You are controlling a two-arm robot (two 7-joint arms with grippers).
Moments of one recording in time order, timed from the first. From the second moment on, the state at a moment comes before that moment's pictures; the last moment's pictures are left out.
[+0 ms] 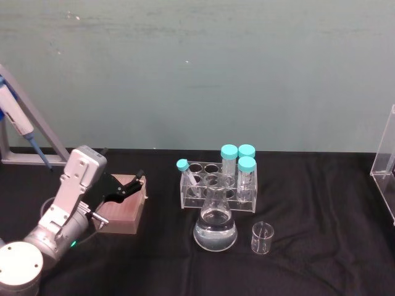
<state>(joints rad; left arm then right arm) -0.20 0.60 0.45 -1.41 -0.25 -0.12 0.03 0.31 0.19 0.10 -1.18 0.15 -0.21 0.19</state>
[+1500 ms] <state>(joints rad) -0.20 0.60 0.45 -1.41 -0.25 -0.12 0.03 0.30 0.19 0.10 -1.19 0.14 -0.21 0.18</state>
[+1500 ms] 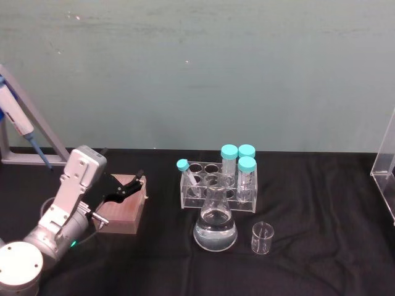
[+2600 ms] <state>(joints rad) -0.20 0.60 0.45 -1.41 -0.25 -0.12 0.03 0.19 0.17 0.08 -1.38 -0.04 -0.32 0.10</state>
